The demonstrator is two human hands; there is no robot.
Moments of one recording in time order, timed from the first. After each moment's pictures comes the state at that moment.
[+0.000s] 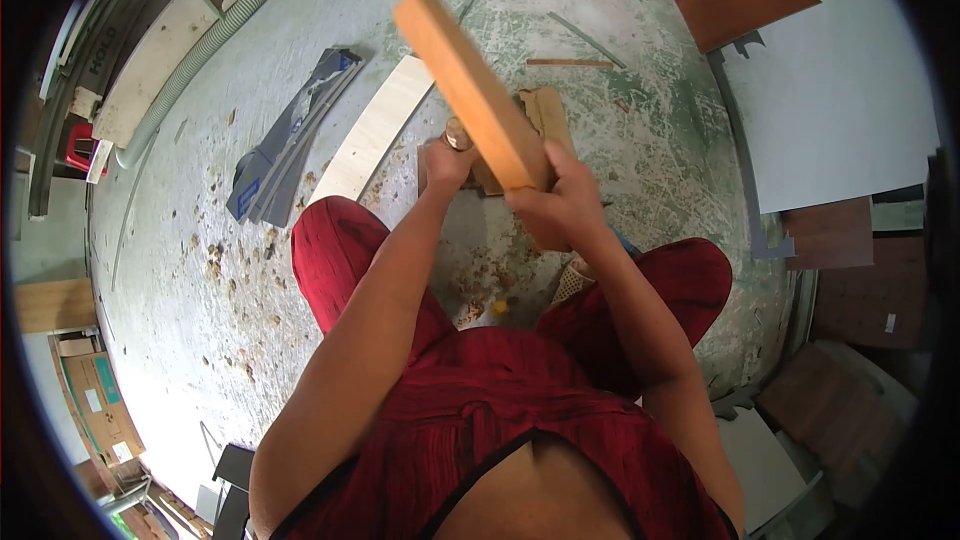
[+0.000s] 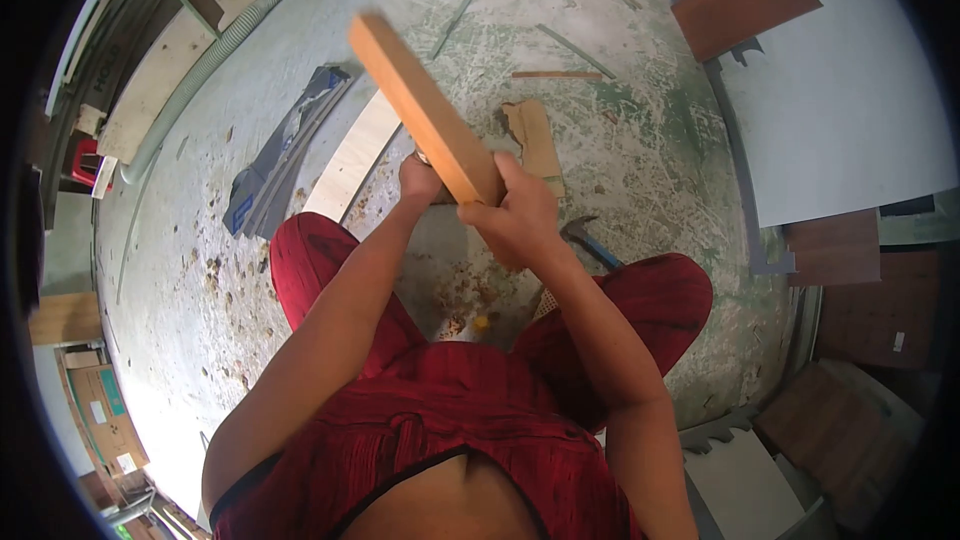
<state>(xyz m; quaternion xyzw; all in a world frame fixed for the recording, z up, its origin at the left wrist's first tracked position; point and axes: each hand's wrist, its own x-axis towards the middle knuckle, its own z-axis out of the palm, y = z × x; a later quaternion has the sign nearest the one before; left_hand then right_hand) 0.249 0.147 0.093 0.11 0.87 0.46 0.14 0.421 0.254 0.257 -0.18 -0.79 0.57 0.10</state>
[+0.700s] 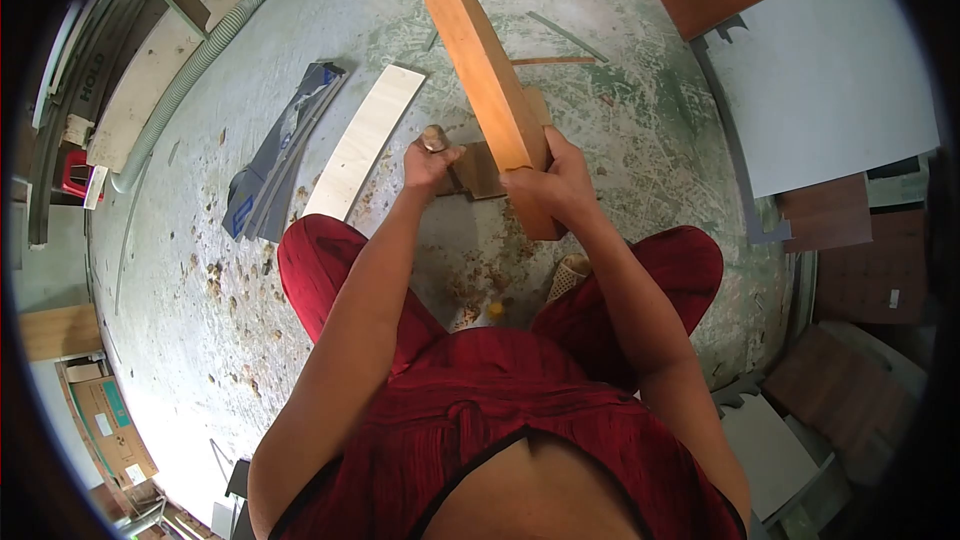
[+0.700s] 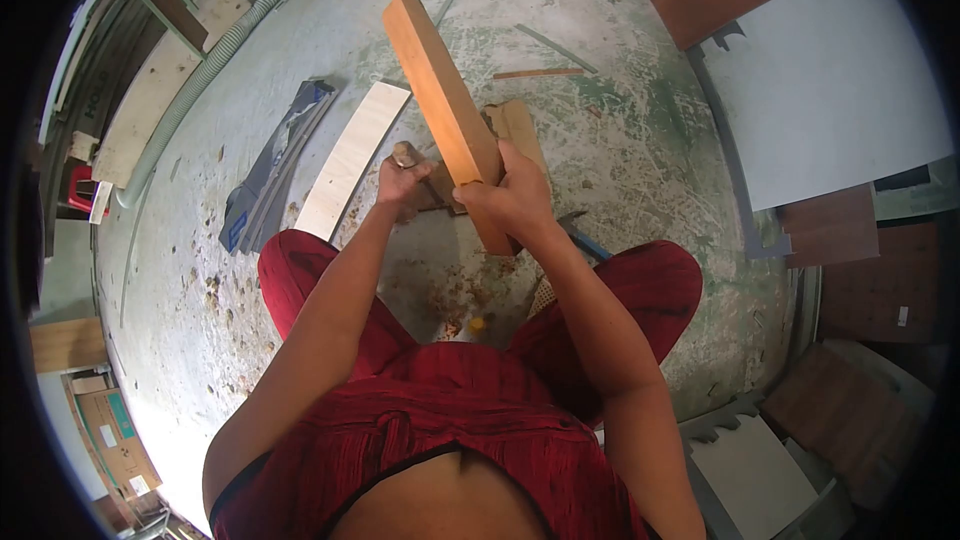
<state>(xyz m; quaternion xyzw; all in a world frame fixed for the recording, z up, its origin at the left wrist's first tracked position) 0.234 0.139 0.094 0.11 0.77 0.58 0.24 0.413 0.281 0.218 -0.18 -0.70 0.67 0.18</state>
